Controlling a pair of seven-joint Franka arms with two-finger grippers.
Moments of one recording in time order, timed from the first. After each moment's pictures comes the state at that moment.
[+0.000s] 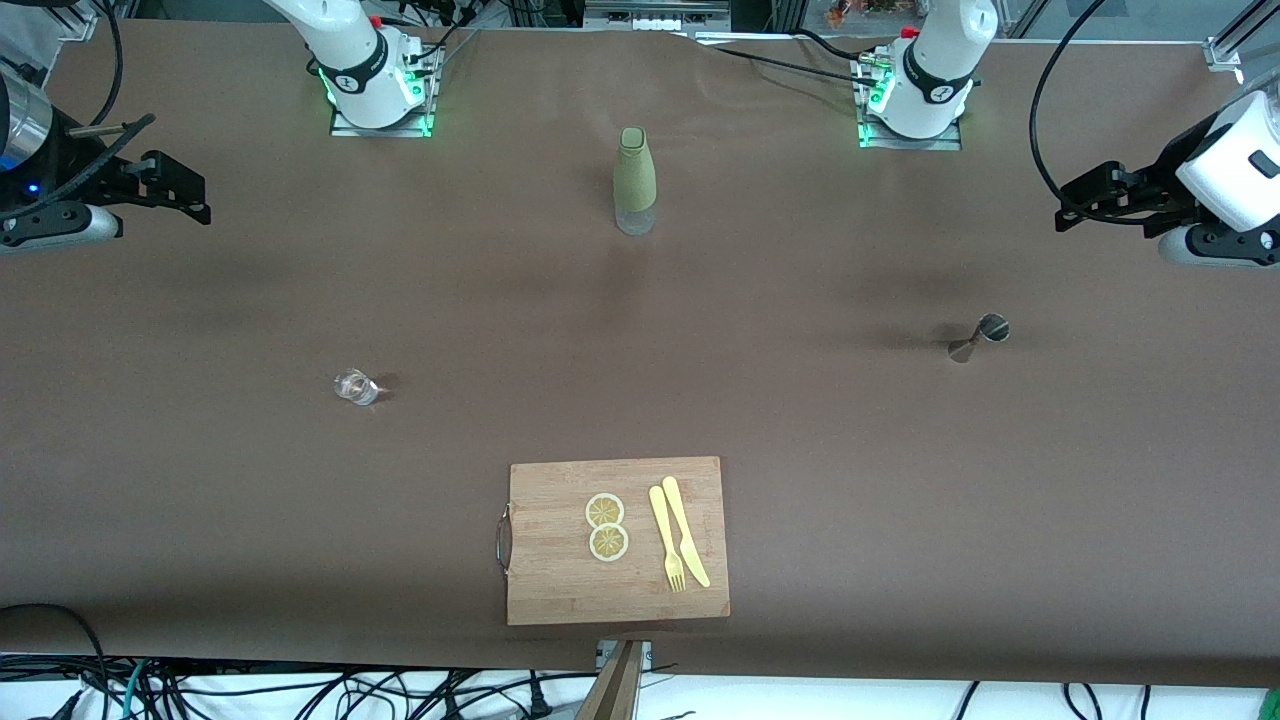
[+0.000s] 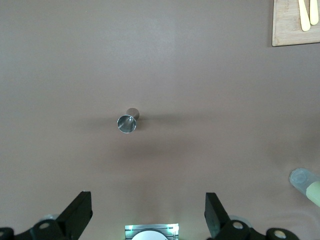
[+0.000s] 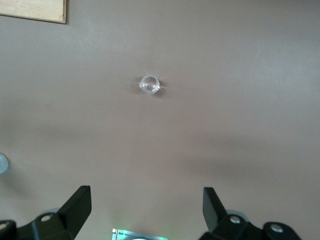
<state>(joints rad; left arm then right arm) -0.05 0.06 0.00 -1.47 -0.04 1.38 -0.03 0.12 -0.02 -0.07 -1.64 0.00 1.55 -0.12</state>
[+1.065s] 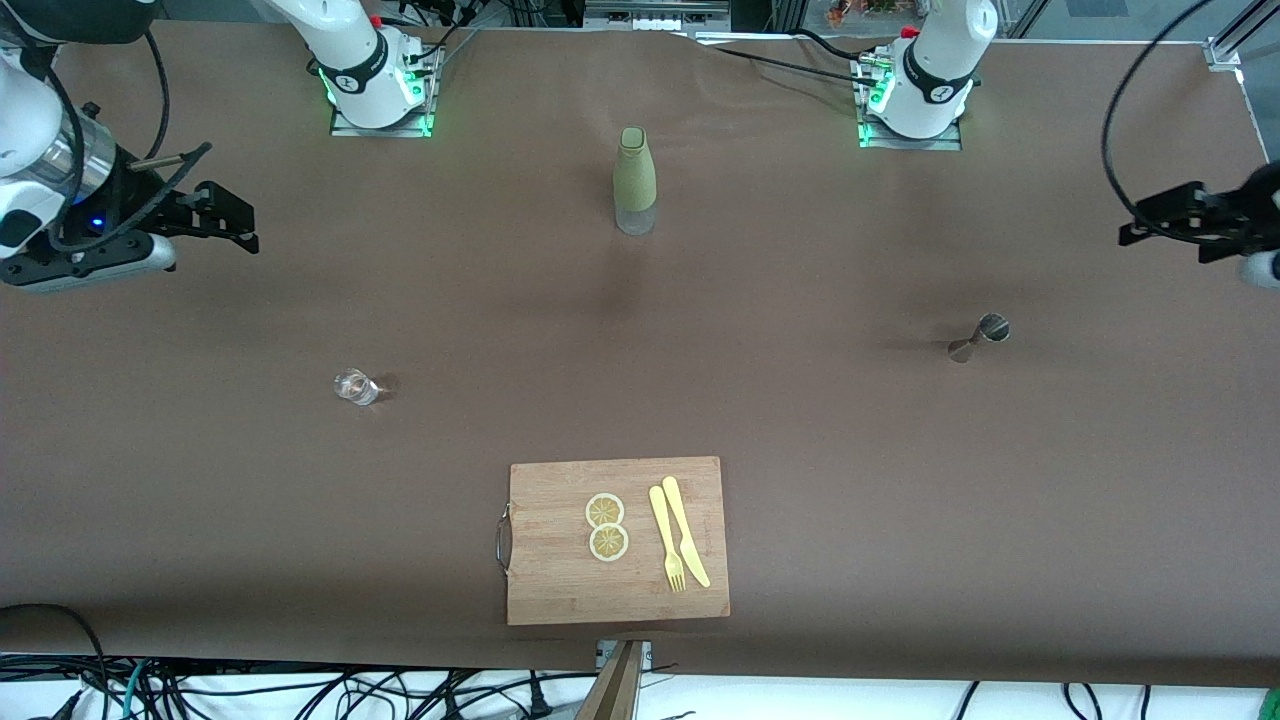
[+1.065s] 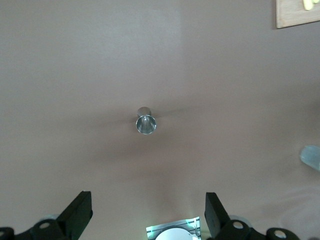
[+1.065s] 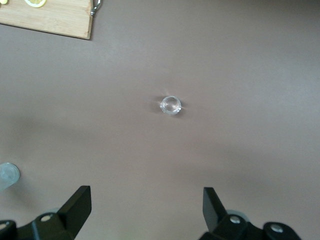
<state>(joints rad) 0.18 0.14 0.01 -1.46 -0.14 1.38 0.33 0.12 0.01 -0.01 -1.66 0.04 1.65 -0.13</state>
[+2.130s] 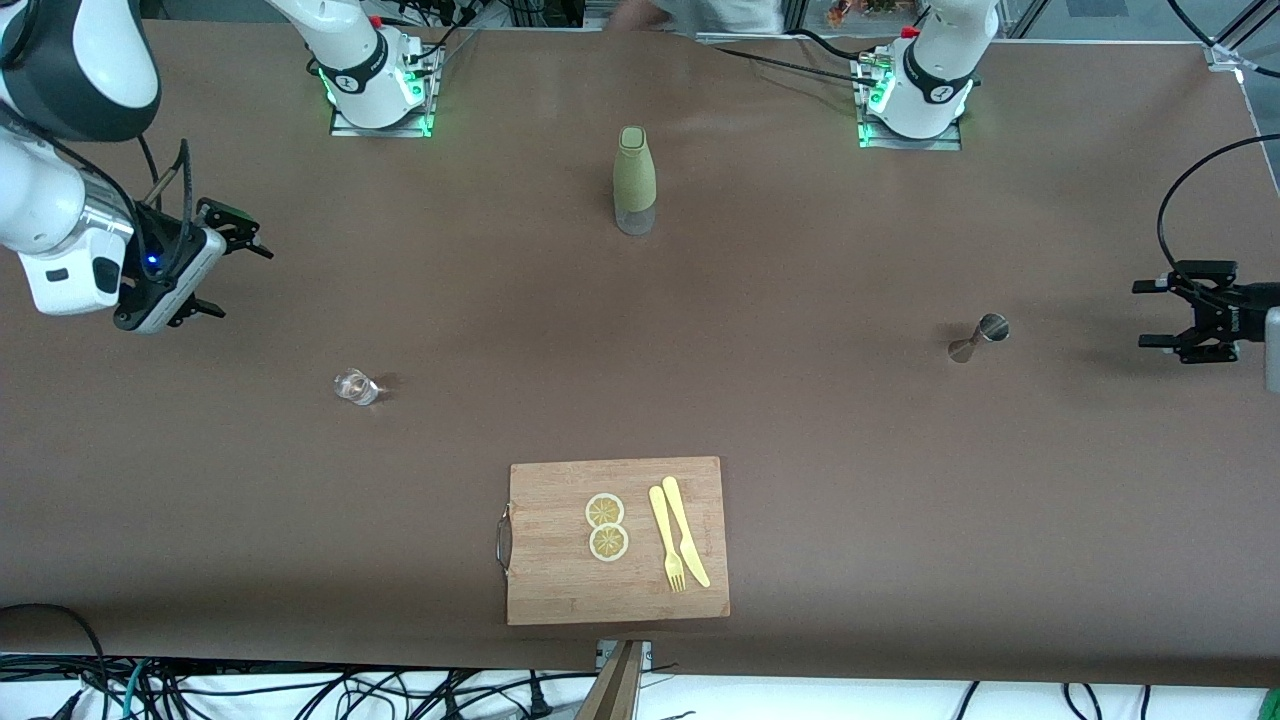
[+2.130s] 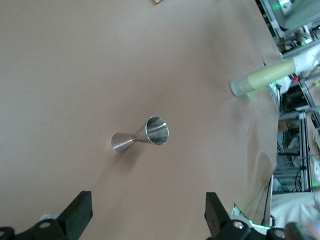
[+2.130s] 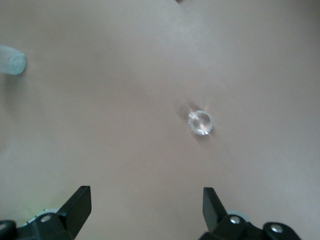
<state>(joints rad) 0.55 0.59 0.01 -1.47 -0.50 1.36 1.47 -0.01 0.08 -0.01 -1.83 0.21 1.76 -1.05</state>
